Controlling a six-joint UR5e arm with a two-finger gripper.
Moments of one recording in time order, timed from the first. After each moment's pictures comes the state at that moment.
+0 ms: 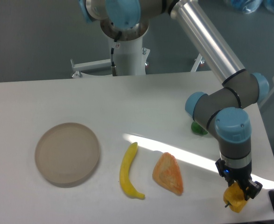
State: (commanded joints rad) arm 2.35 -2.47 -0.83 -0.98 1.67 1.41
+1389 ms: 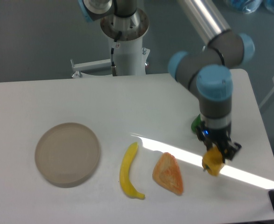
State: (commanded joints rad) arm 2.32 -2.01 -1.30 -1.14 1.63 1.25
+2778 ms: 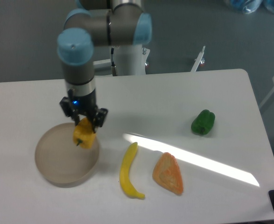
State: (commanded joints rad) arm 1.84 -1.96 -1.50 -1.04 1.53 0.31
